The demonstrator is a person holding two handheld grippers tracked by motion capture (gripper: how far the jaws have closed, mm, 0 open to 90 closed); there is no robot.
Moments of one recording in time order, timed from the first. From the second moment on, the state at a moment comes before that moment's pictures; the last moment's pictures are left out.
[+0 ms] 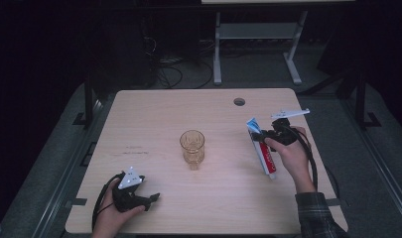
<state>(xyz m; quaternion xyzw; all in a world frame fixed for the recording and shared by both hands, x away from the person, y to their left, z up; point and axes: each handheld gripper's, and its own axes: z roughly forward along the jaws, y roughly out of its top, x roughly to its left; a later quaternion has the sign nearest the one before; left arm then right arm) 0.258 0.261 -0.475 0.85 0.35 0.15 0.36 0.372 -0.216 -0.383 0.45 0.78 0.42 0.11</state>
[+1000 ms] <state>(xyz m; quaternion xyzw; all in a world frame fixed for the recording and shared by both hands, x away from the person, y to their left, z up) 0.258 0.261 -0.475 0.85 0.35 0.15 0.36 0.364 -0.209 -0.350 0.35 0.74 0.56 0.10</state>
